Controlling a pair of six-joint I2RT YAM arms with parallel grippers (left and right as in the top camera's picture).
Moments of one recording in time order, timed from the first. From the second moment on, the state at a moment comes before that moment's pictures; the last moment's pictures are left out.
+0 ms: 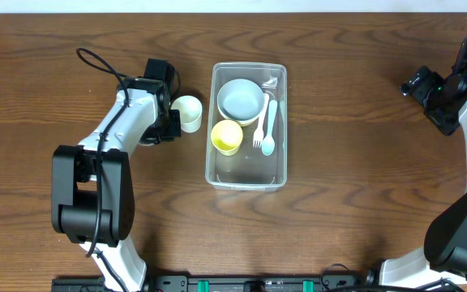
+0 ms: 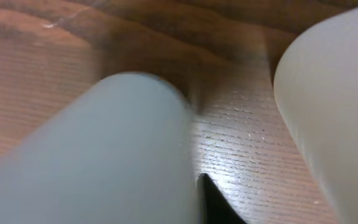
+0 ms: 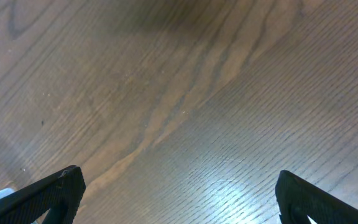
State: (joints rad) left arm -0.14 1.93 1.33 -0.90 -0.11 -0.23; right arm -0.31 1.73 1.47 -0.88 -0.05 0.52
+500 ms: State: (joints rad) left arm -0.14 1.87 1.34 -0.97 -0.11 -0.22; right arm -0.31 1.73 1.47 -0.88 -0.05 0.52
